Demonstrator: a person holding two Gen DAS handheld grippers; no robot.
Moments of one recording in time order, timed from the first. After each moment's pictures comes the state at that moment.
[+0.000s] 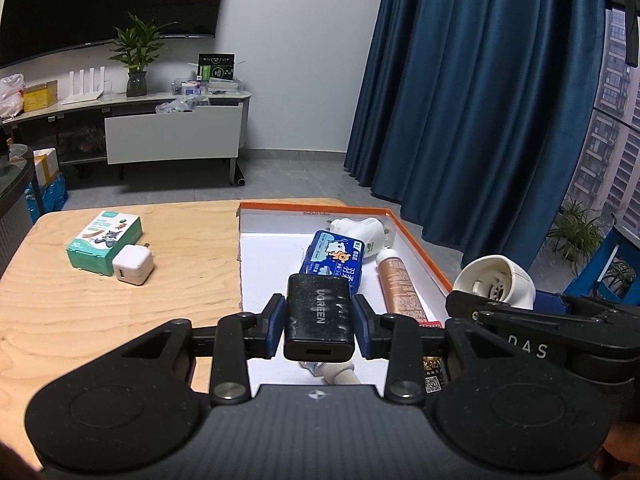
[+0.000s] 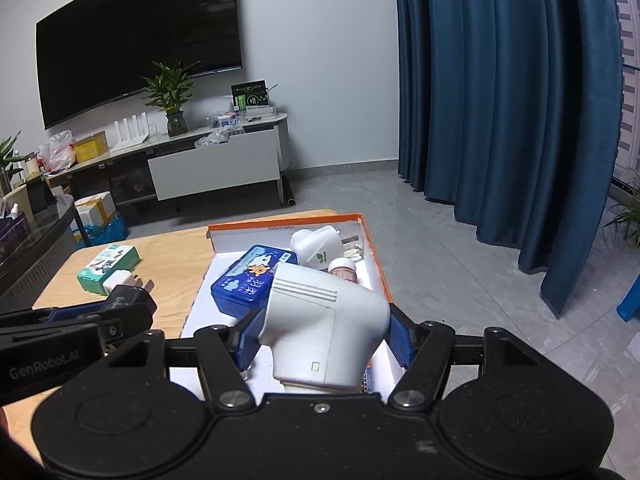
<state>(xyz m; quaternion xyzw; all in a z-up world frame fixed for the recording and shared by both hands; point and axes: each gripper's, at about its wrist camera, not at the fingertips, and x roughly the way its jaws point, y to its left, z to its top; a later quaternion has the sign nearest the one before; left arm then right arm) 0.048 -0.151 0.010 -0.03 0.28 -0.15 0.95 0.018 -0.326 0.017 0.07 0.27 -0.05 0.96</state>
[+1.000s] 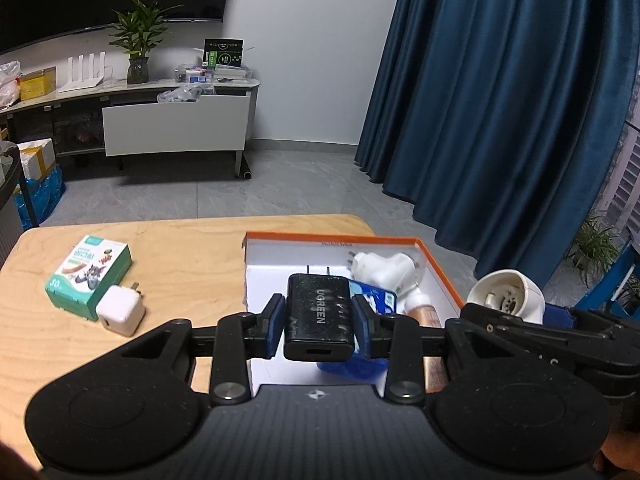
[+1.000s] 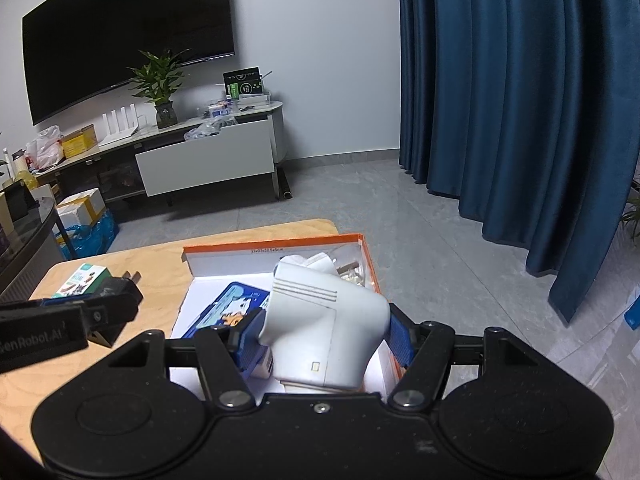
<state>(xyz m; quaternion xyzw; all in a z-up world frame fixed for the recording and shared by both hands) 0.127 -0.152 0.022 -0.04 0.31 -0.14 0.94 0.098 -0.343 0.023 0.07 0.29 -0.05 0.95</state>
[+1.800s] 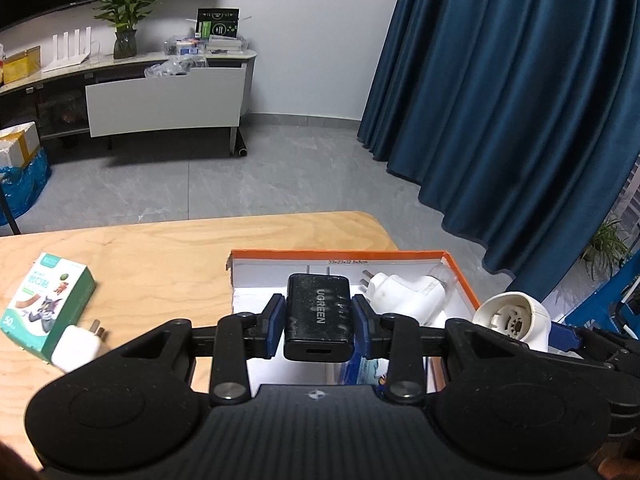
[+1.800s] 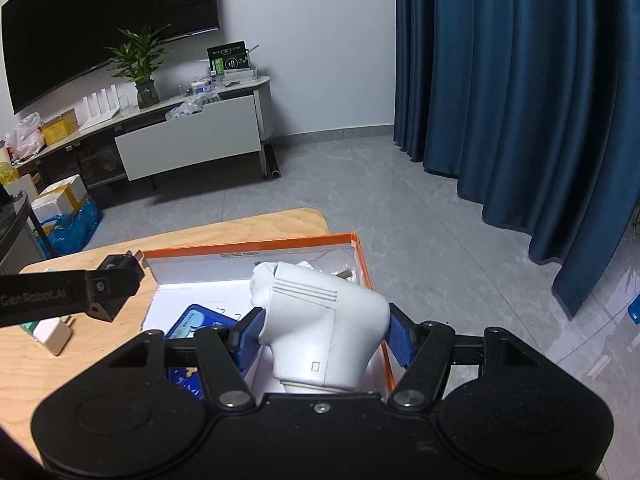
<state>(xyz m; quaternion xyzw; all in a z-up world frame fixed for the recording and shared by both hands) 0.204 -0.166 0.004 -0.04 0.35 -0.14 0.92 0.169 -0.355 0.003 0.07 0.33 -0.06 0.94</state>
